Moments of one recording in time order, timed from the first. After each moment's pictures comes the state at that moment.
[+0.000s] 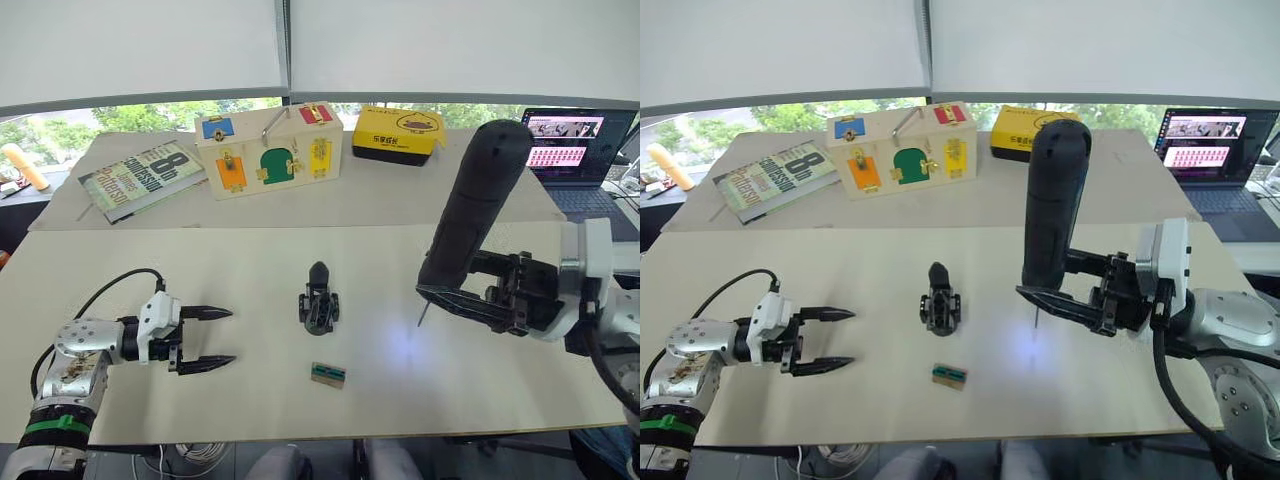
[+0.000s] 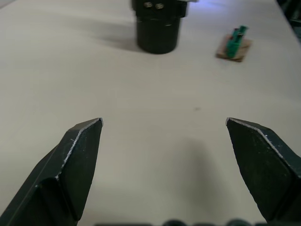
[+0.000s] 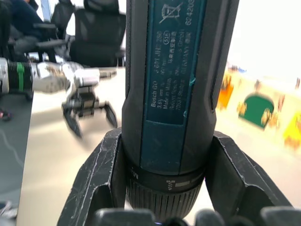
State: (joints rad) left arm -0.18 0.74 0.05 0.25 -0.39 -0.11 -1.50; right arm -0.17 -0.72 -0.34 -0.66 0.85 0.53 0.93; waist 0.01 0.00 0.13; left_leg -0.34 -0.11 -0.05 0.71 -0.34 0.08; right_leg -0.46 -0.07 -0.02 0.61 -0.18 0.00
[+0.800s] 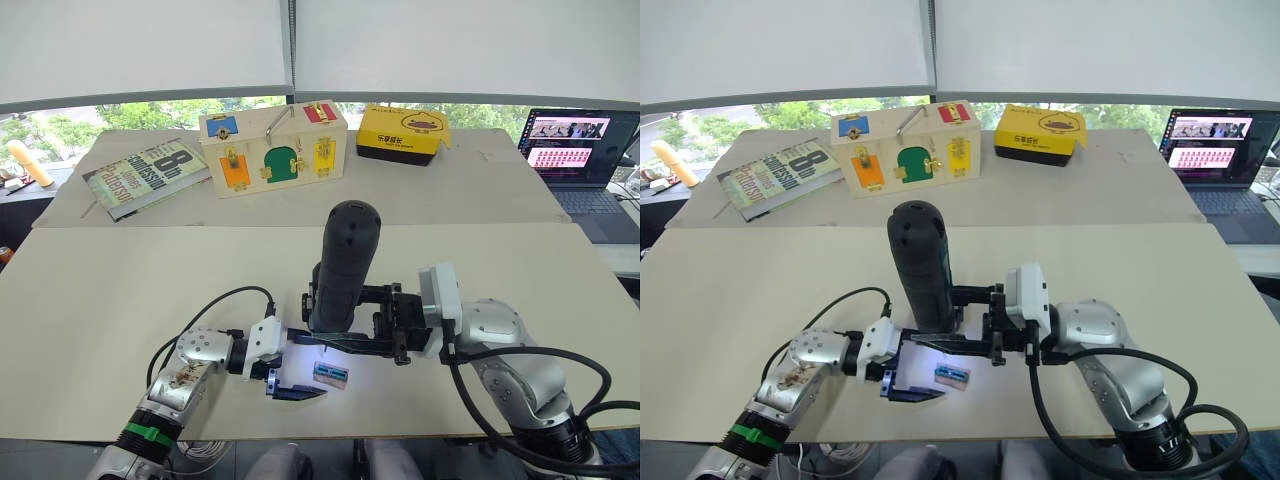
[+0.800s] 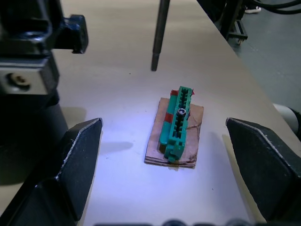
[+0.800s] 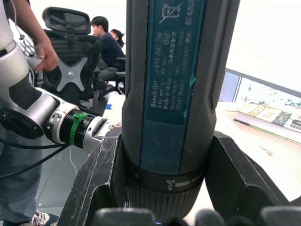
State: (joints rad) left arm -0.21 0.49 -0.28 0.06 -0.23 -0.02 -1.29; right arm -0.27 -0.47 0.17 -0.51 0.58 0.28 1.03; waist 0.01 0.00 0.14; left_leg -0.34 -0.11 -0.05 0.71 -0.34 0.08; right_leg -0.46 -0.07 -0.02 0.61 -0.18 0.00
